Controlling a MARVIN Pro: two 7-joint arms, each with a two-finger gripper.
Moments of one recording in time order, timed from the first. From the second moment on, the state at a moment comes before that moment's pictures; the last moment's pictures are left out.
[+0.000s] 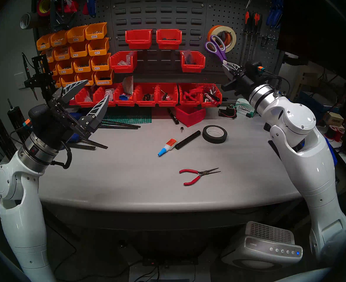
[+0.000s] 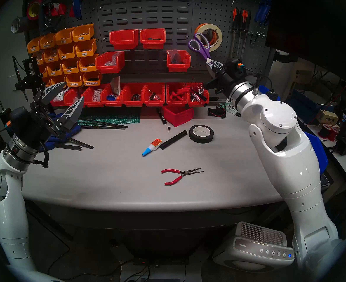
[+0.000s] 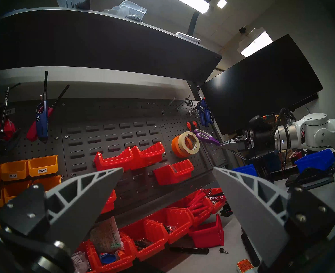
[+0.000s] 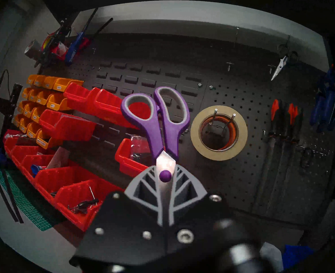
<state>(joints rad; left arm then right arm) 1.79 -1.37 -2.16 -2.17 -0.55 -0.06 -0.97 -1.26 -0.92 1.45 -1.97 0.49 0.24 0.06</state>
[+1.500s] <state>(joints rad) 1.79 -1.38 -2.20 -2.16 -0.55 -0.08 -0.97 -0.98 -1.04 1.41 -1.65 0.40 0.19 0.14</state>
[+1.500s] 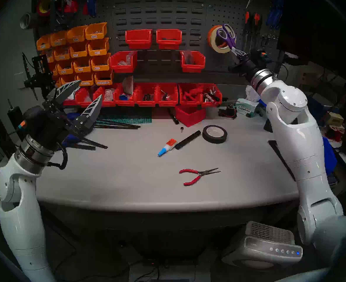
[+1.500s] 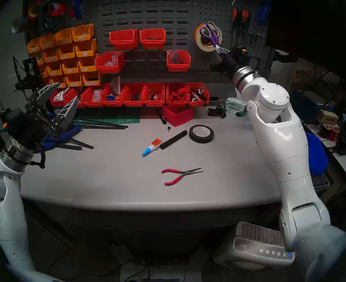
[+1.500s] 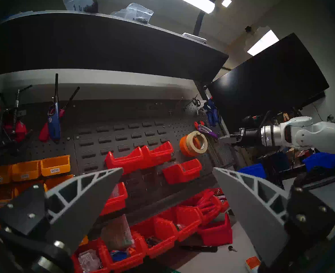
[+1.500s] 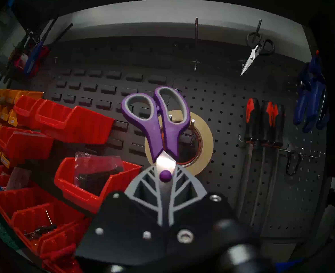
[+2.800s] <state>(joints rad) 1.77 -1.36 -2.20 -2.13 -0.54 -0.08 -0.96 -0.81 -1.11 1.36 -1.44 0.33 0.23 0.21</state>
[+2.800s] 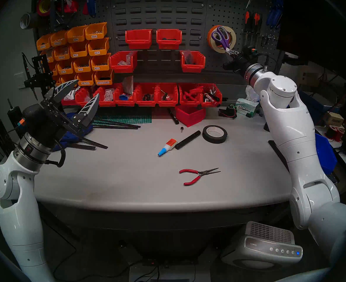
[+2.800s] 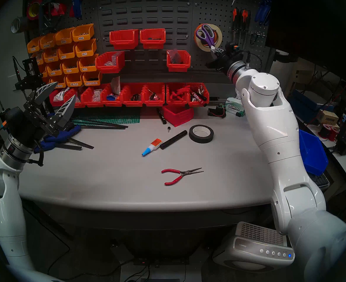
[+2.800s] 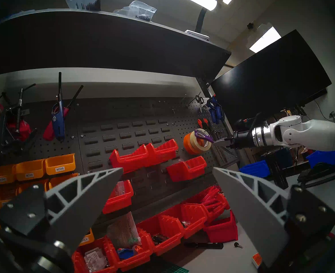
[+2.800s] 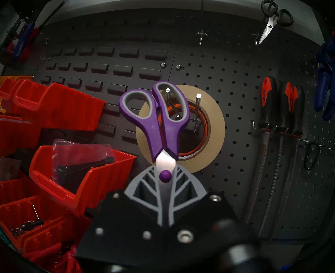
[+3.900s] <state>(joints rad) 1.76 -1.35 -2.18 -2.13 -0.53 -0.08 -0.93 -0.79 -1.13 1.36 -1.39 0.33 0.29 0.26</state>
